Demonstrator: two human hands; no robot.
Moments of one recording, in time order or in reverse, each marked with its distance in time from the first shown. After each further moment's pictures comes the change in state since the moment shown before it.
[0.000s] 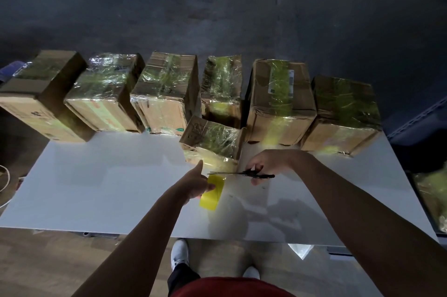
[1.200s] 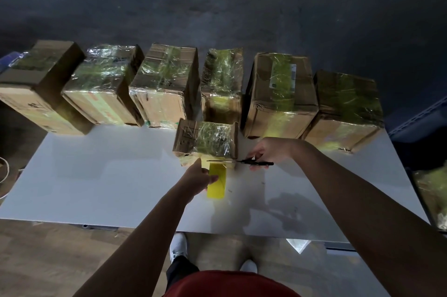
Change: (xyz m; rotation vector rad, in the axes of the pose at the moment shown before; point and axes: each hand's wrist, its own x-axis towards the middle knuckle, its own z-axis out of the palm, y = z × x) left_hand -0.004 0.001 0.013 -0.144 0.083 0.018; right_hand 0.004 0.000 -0.013 0.079 0.033 0.005
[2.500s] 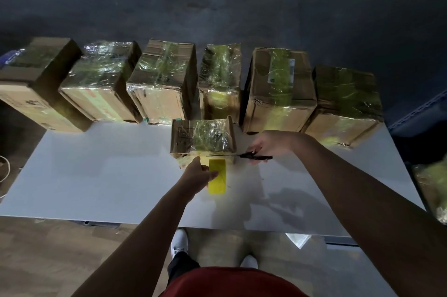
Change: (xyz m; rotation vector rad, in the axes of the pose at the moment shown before) left_hand -0.004 -0.003 0.008 0.009 0.074 -0.007; right_hand 0.000 0.003 -0.001 -0.075 0.034 0.001
